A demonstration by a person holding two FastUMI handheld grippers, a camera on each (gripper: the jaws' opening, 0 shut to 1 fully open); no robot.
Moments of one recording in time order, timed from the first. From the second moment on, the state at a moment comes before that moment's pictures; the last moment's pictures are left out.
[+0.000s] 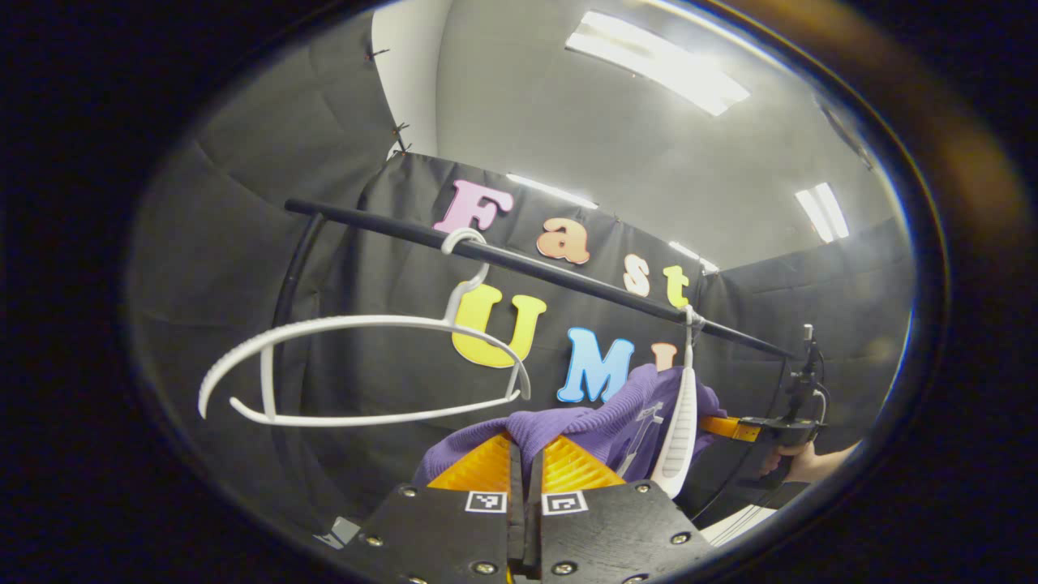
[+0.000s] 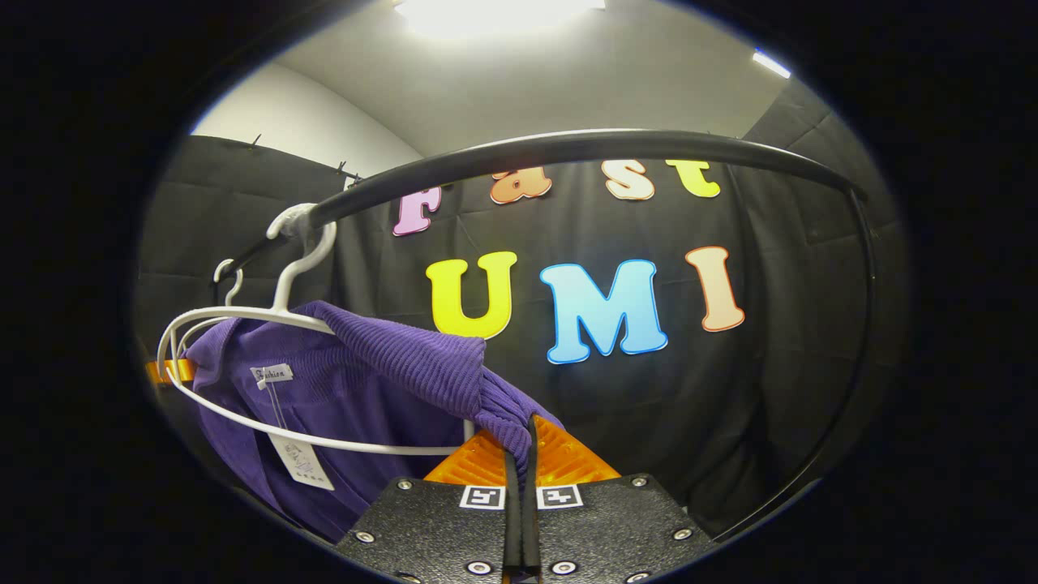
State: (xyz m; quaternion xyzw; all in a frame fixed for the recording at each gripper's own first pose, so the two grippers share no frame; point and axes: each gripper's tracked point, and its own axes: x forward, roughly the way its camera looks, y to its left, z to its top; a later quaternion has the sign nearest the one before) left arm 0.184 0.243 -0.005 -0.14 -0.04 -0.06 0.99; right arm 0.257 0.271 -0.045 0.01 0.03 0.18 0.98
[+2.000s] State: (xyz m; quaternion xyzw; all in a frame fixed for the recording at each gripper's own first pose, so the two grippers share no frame) left arm 0.191 0.027 -0.059 -0.11 0.04 -0.02 0.99; right arm 0.248 0.079 -0.121 0.01 0.09 0.11 0.99
